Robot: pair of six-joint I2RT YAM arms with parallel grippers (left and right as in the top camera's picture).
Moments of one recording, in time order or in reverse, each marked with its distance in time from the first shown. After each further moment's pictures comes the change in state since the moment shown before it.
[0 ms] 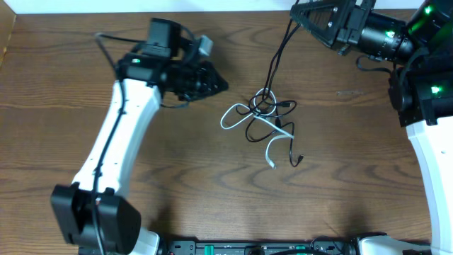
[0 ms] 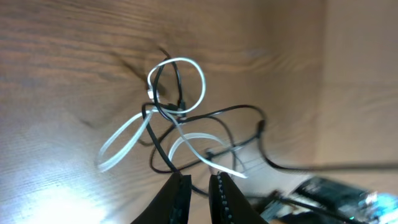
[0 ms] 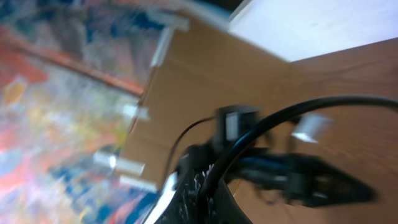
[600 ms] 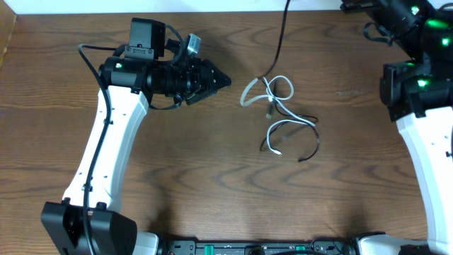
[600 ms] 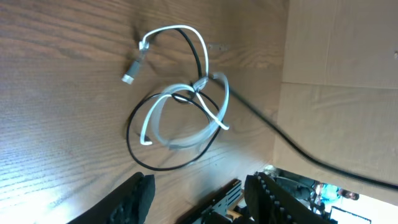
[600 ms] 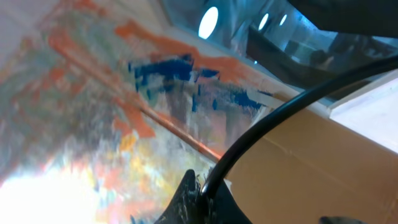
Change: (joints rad) left arm 0.032 -0.055 0.000 -0.034 0.129 -0.093; right arm 0.038 0.032 0.008 0.690 0.293 0.547
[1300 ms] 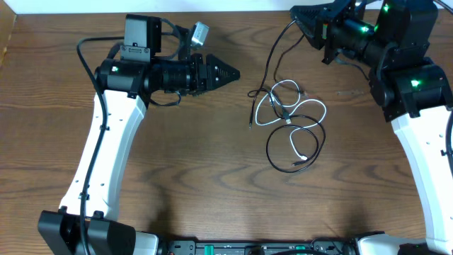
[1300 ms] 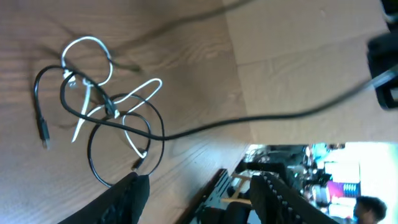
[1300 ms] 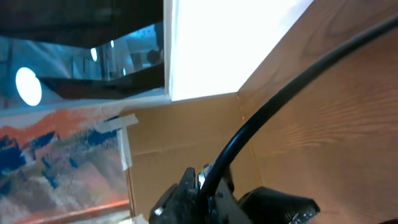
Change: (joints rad) left arm -0.003 -0.031 0.000 0.113 0.212 0.165; right arm 0.036 0.013 0.000 -0.939 0.143 -0.230
